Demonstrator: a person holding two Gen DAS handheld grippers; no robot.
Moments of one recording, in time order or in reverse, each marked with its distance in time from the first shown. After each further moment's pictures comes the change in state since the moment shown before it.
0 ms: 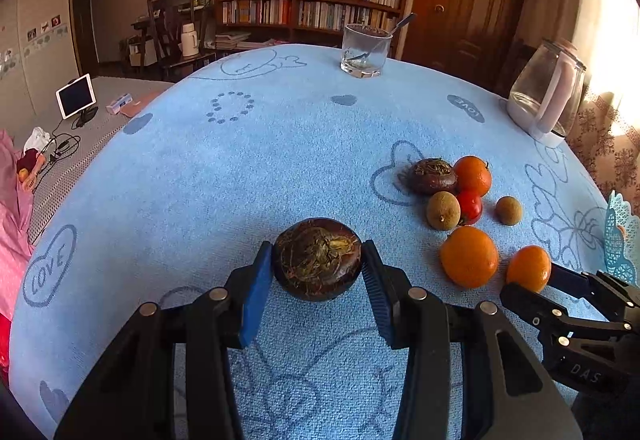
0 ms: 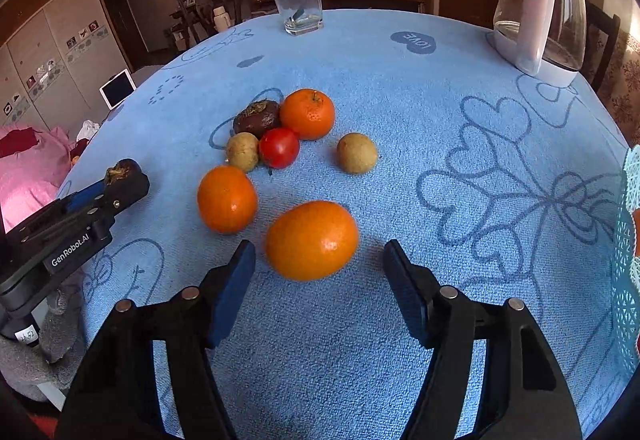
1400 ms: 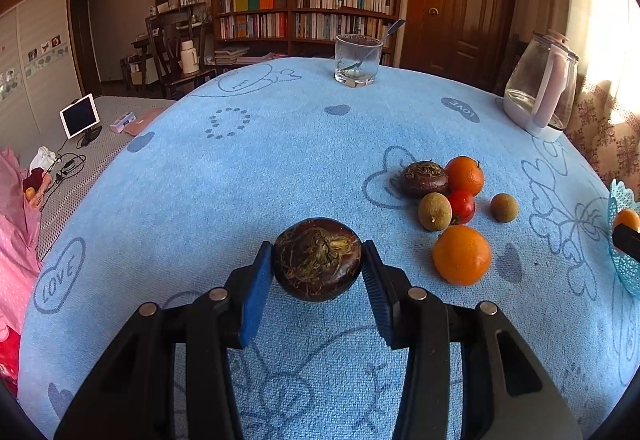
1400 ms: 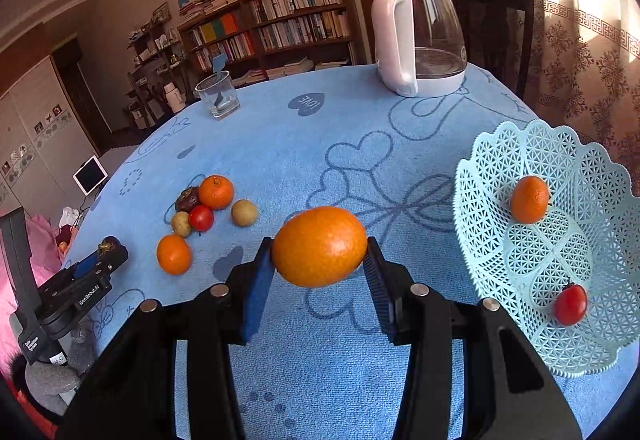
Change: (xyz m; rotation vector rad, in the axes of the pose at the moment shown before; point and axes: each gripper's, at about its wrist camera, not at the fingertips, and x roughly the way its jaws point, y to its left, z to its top) left arm -0.007 -0.010 -0.003 0.048 -0.045 0.027; right arm -0.090 -0.087 -0.016 0.260 -0.213 -0.100
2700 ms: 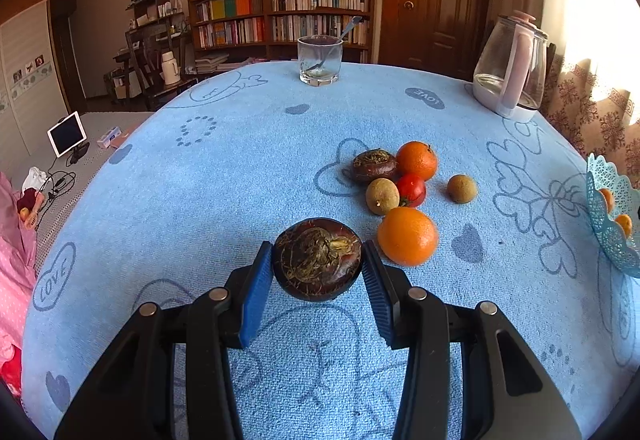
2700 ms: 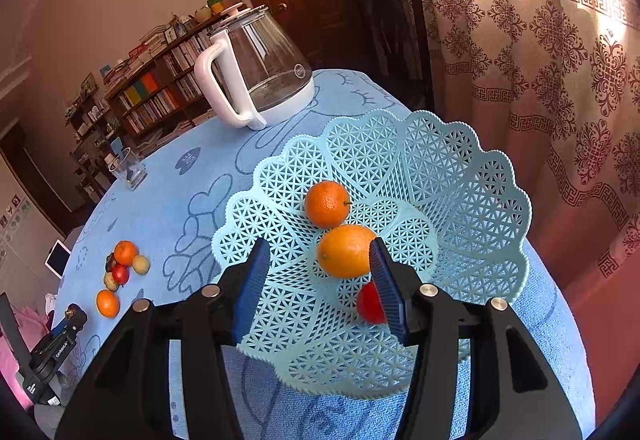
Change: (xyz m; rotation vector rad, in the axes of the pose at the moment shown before) left arm -0.017 -0.037 -0.007 0.082 -0.001 -0.044; right arm -0.059 -0.132 -0.009 0.267 -0.091 -0.143
